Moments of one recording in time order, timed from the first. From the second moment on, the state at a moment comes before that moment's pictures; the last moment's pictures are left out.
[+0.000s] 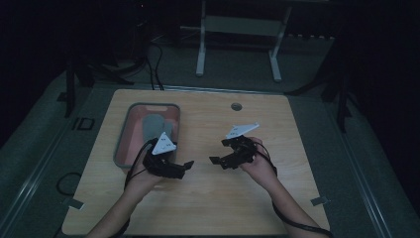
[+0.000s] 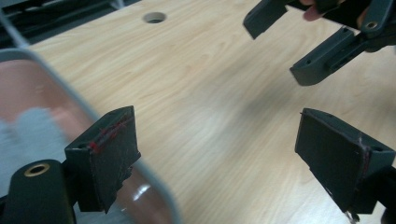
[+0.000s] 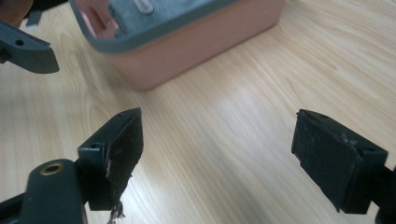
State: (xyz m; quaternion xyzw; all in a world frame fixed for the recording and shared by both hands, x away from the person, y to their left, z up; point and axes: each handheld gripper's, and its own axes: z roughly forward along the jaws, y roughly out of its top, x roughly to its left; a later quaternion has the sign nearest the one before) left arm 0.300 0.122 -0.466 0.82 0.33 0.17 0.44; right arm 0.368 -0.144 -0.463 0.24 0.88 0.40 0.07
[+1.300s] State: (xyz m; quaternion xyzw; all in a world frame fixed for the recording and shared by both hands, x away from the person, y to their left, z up) left arm 0.272 0.059 -0.547 0.84 0.24 0.08 0.47; right arm 0.308 -0.286 -0.548 0.31 0.85 0.42 0.09
